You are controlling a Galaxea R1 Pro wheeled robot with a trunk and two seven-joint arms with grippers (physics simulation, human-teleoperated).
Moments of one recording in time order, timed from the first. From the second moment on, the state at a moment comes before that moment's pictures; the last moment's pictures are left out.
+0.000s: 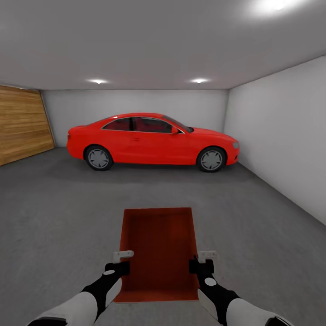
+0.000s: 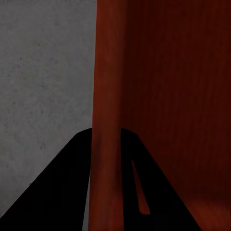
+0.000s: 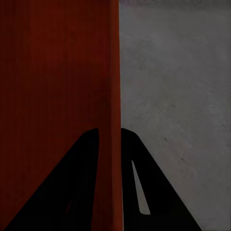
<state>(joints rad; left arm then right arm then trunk) -0.68 -0.10 -0.02 -0.17 0.07 -0.04 0.20 -0.66 0.10 0.70 -0.18 -0.58 -0.30 -0.28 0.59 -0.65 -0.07</state>
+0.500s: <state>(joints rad) -0.68 -0.10 -0.02 -0.17 0.07 -0.04 0.20 -0.66 0.10 0.70 -0.18 -0.58 -0.30 -0.28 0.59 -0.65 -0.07</state>
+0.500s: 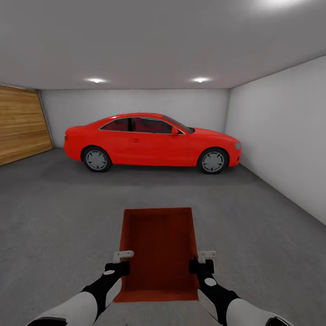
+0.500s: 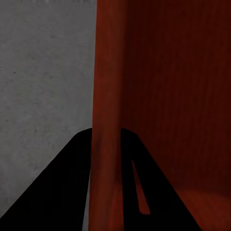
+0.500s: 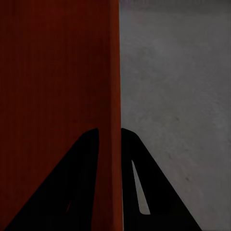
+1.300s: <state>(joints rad) -0.68 -0.10 -0.04 -0.15 0.14 -0.12 0.19 -0.66 0.10 0.50 -0.23 -0.30 -0.28 -0.28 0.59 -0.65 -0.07</state>
